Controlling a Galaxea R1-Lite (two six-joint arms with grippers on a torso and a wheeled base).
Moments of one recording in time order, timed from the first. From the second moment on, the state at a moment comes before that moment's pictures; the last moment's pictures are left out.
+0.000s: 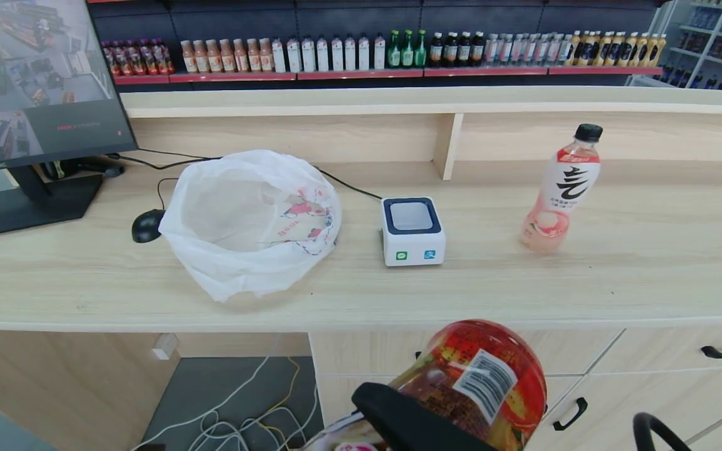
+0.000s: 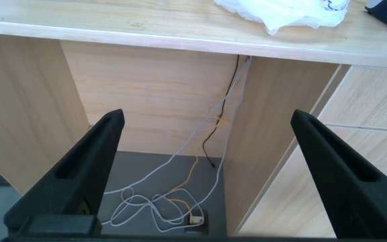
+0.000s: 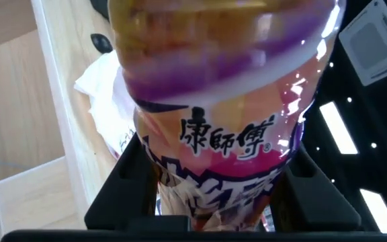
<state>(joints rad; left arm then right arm) 0.00 0.00 0.00 0.00 0.01 -0.01 1.51 1.66 -0.46 -1.57 -0.56 -1.57</state>
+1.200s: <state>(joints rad) 0.00 0.00 0.00 0.00 0.01 -0.01 1.50 1.69 -0.46 -1.57 -0.58 -1.69</state>
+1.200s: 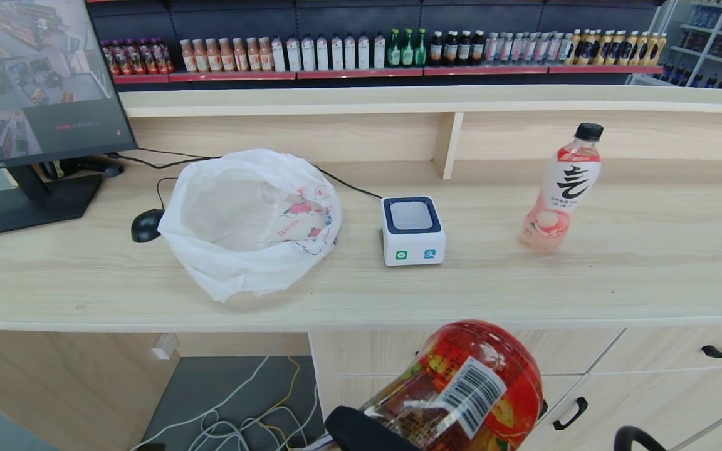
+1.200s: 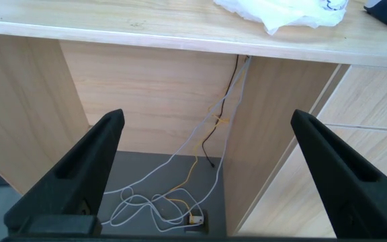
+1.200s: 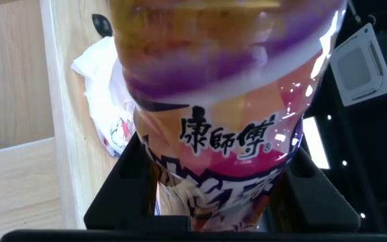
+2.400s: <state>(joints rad) 0.00 0.00 0.00 0.00 0.01 -0.01 1.50 1.70 -0.48 -1.57 -0.63 -1.55</state>
